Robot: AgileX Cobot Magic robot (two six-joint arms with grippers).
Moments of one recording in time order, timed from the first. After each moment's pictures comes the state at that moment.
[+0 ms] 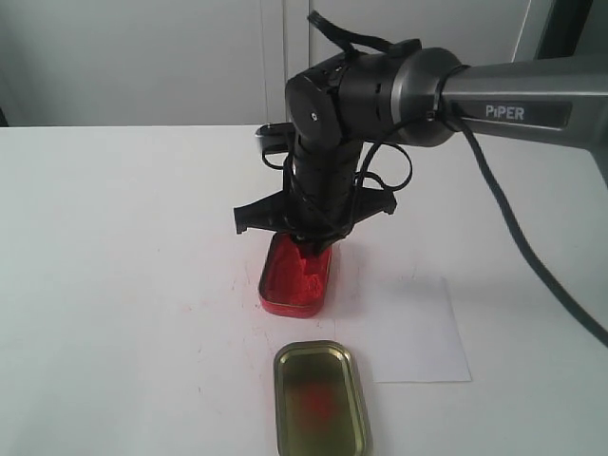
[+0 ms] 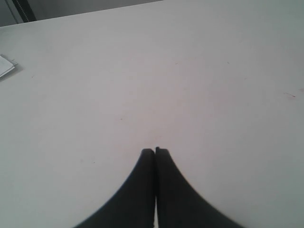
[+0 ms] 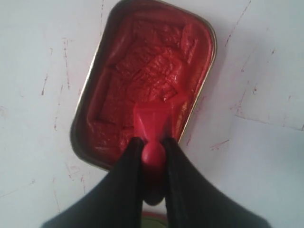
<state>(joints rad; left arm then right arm) -0.05 0.00 0.02 -0.05 0.39 0.16 0.66 2.03 -1.60 -0.10 0.93 0.48</state>
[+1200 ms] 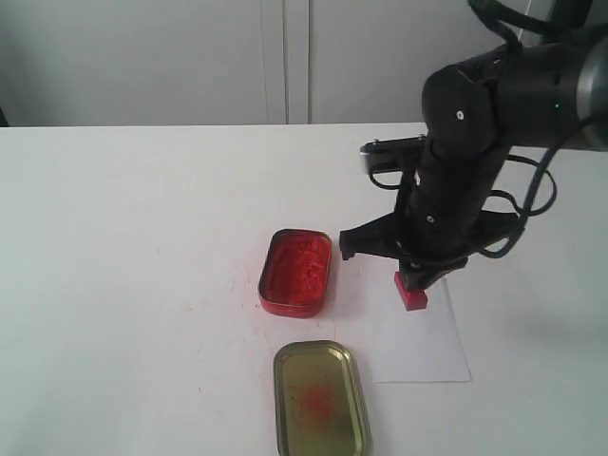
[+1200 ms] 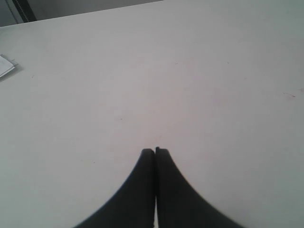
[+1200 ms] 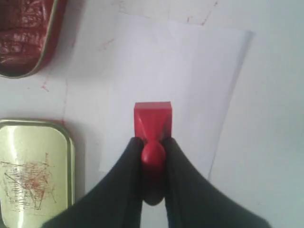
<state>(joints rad) -0.05 0.00 0.02 -0.05 0.39 0.16 0.50 1.73 -1.20 -0.06 0.93 0.35</state>
